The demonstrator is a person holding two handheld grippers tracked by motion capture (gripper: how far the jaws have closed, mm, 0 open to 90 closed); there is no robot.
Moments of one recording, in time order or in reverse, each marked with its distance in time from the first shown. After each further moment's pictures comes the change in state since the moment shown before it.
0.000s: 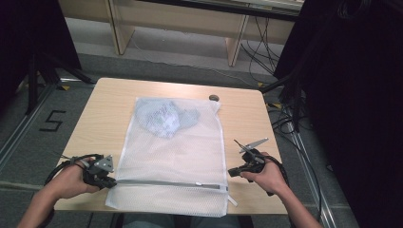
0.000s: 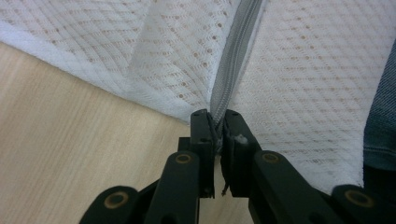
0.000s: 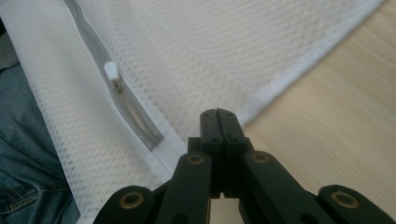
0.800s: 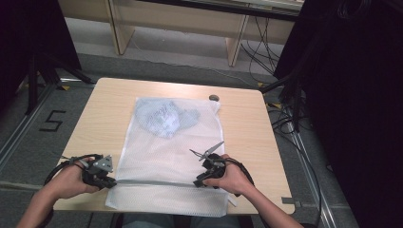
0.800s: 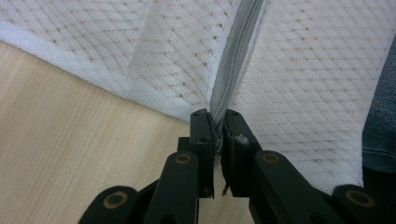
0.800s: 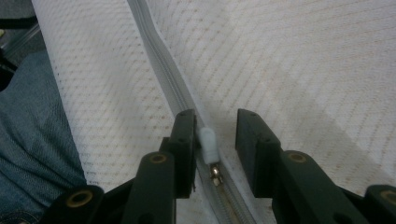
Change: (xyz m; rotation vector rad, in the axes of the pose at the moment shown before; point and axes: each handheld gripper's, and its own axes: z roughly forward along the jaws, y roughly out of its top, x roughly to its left) left arm 0.002 0.000 0.000 0.012 -0.004 0.014; right arm 0.064 0.046 0.079 0.112 0.066 -0.201
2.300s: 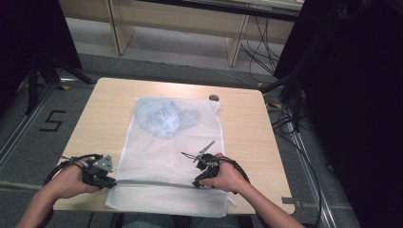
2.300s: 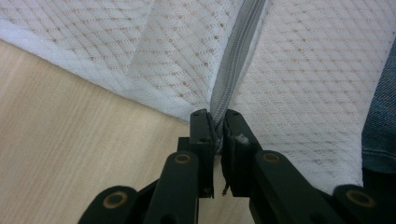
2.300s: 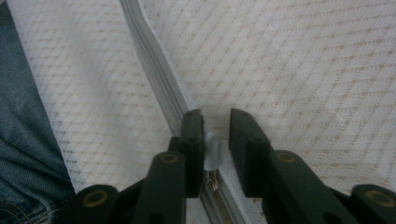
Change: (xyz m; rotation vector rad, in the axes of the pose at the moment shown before) left arm -0.002 -0.001 0.002 -0.031 0.000 -0.026; right arm 0.004 0.014 0.009 0.108 -0.058 -0.052
